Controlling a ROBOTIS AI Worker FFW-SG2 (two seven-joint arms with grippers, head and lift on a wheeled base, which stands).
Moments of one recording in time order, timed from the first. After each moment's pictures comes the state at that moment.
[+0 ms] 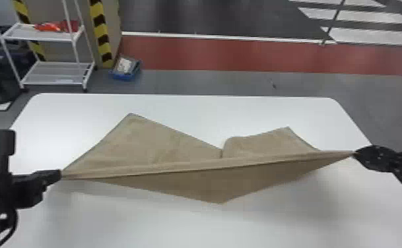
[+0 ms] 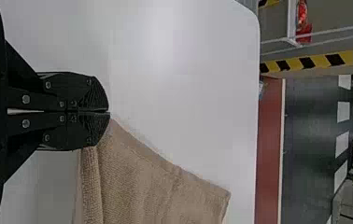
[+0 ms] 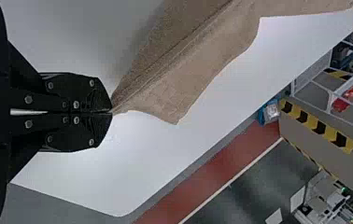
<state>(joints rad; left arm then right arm) 0.08 0.01 0.26 -2.03 -0.26 1.09 -0.44 0.12 -0.22 -0.58 -2.00 0.74 0.19 1.27</state>
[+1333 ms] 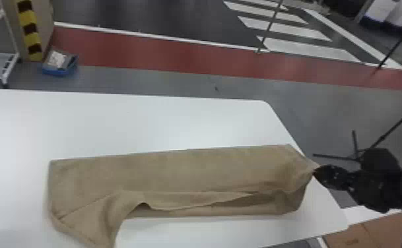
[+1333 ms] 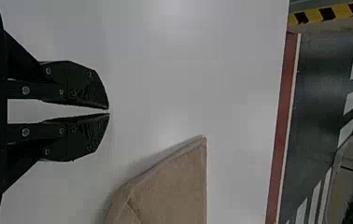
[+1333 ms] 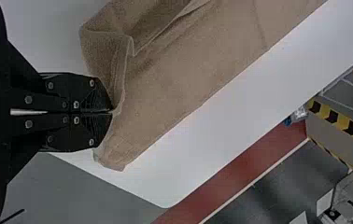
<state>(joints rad) 0.49 0.00 0.24 -2.46 -0.11 1.15 -0.56 0.24 -0.20 -0.80 -2.04 0.69 0.07 1.36</state>
